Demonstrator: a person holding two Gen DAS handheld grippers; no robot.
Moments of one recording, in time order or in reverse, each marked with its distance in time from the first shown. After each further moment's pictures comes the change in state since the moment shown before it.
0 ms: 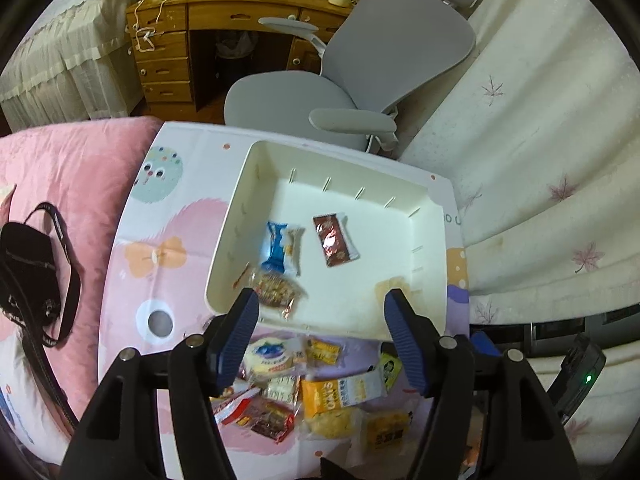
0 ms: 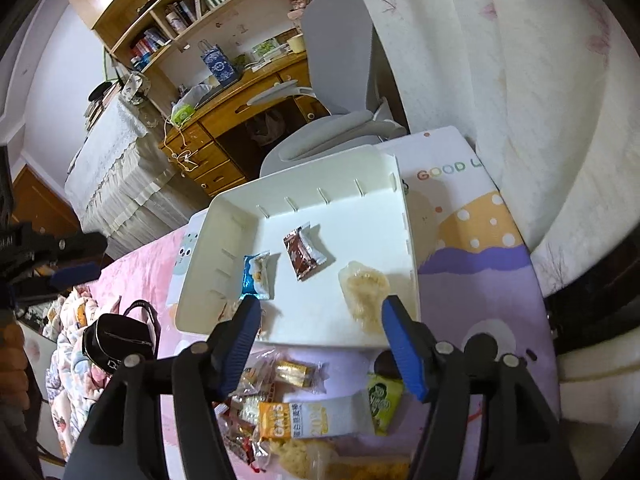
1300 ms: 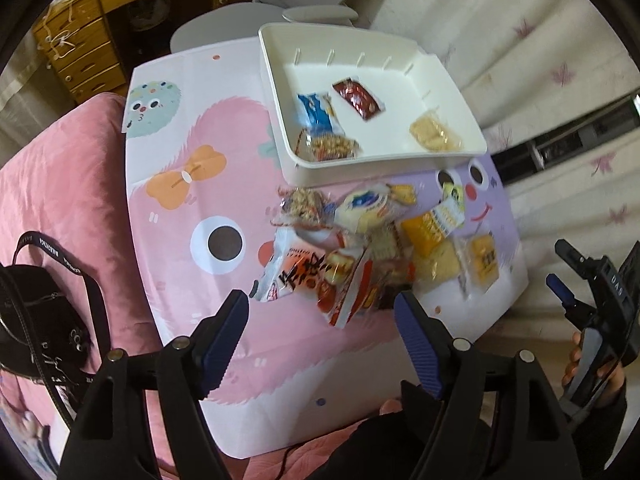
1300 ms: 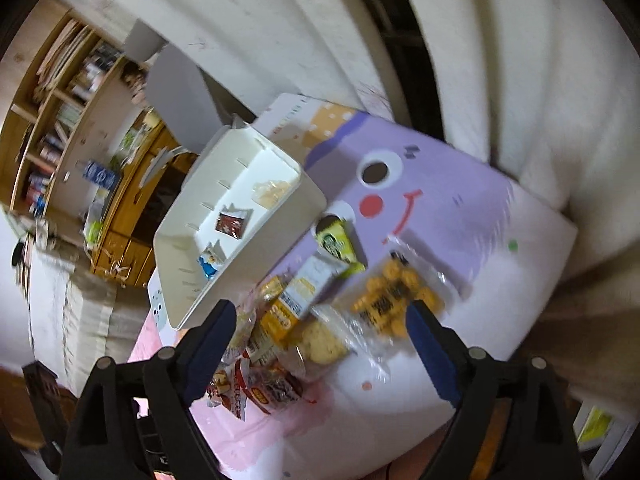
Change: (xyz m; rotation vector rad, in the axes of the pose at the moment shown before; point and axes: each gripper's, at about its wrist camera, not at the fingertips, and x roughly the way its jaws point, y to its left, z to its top) left arm 0.008 0.140 -0.078 0.387 0.281 -0.099; right arm -0.080 0.022 -0.164 0.654 -0.113 -0.249
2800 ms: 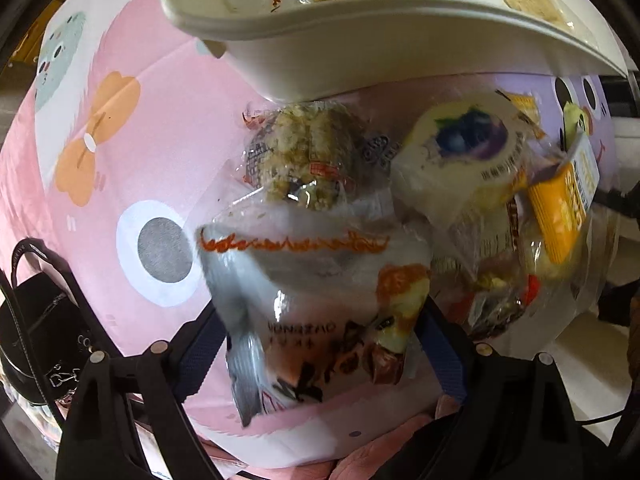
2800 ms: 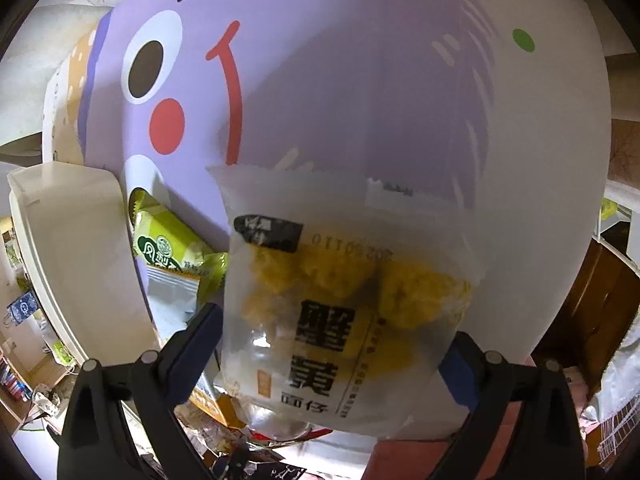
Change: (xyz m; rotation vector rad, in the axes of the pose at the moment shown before) left arm 0.198 -0.004 0.050 0.039 0.430 0.184; right arm 0.169 -0.078 0.012 0.635 0.473 -0.239
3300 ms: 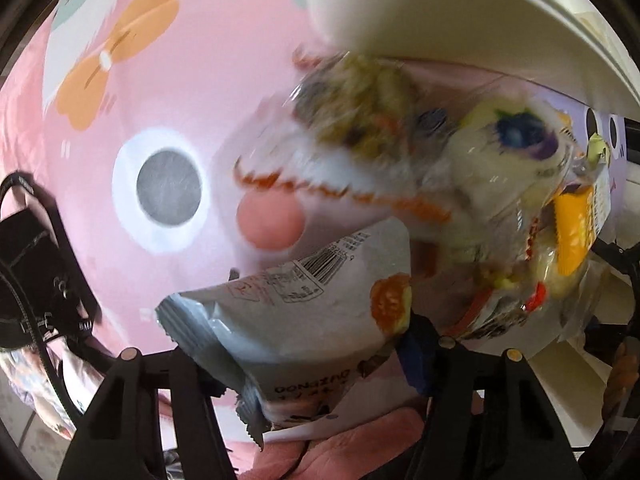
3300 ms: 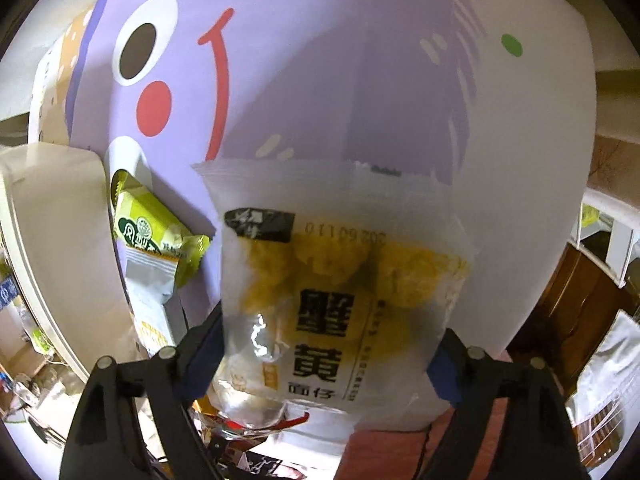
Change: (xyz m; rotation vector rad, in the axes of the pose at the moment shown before) left arm 0.018 0.031 -0.013 -0.181 0.104 -0.053; right arm -0.006 0.011 -0.004 -0.050 0.017 -0.088
